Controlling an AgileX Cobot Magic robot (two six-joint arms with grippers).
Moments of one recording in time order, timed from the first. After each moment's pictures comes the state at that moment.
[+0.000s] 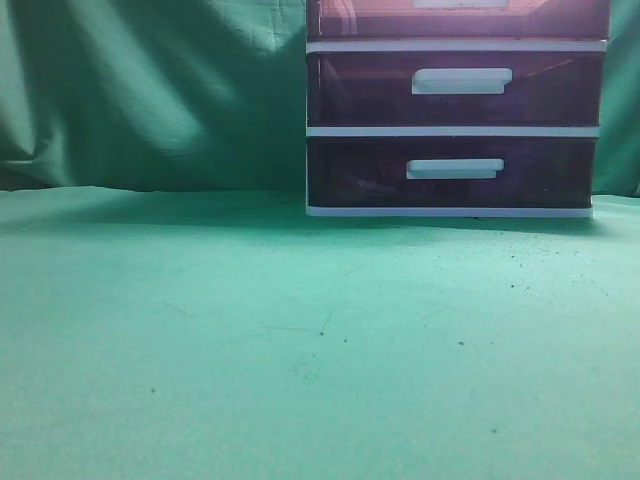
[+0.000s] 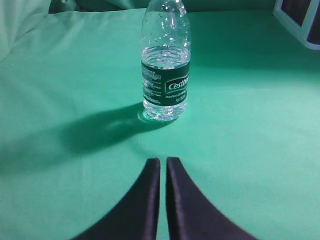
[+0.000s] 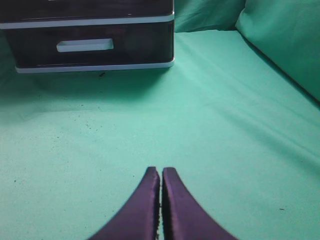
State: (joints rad) left arm 0.04 -0.02 0.02 -0.02 0.34 0.02; right arm -0.01 -0.01 0.03 0.12 0.38 -0.07
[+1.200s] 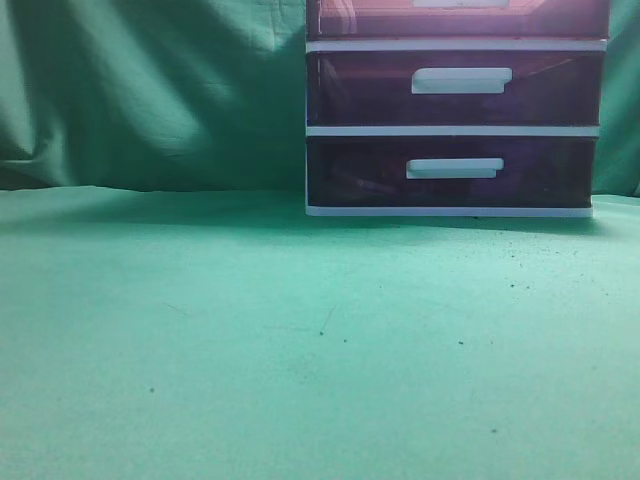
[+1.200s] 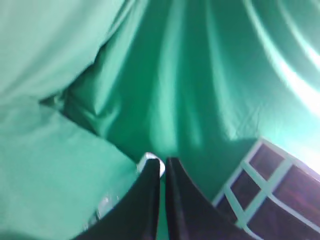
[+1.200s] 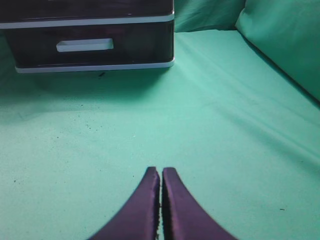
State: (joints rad) left arm 0.04 -0.02 0.02 -0.60 -0.19 0.00; right arm -0.01 -0.01 0.03 0.12 0.38 -0.07
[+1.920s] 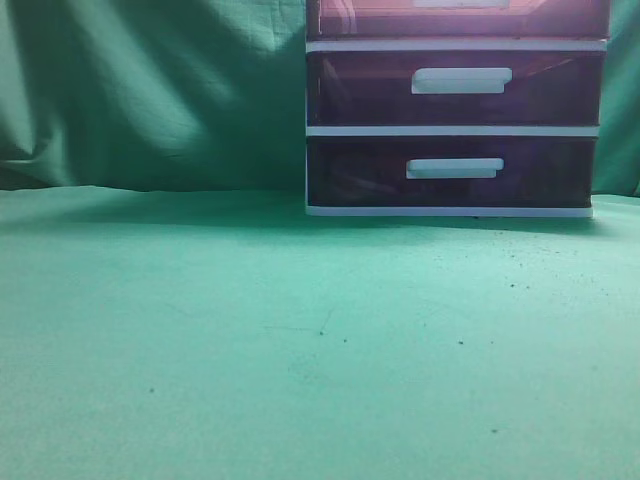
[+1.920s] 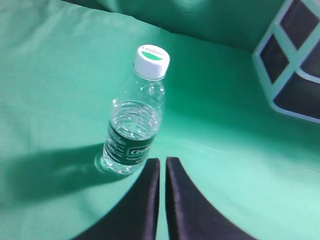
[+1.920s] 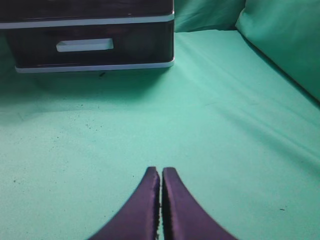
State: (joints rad) left arm 0.04 0.54 -0.34 -0.31 0.22 0.04; right arm -0.01 -0.01 0.03 0.12 0.38 -0.07
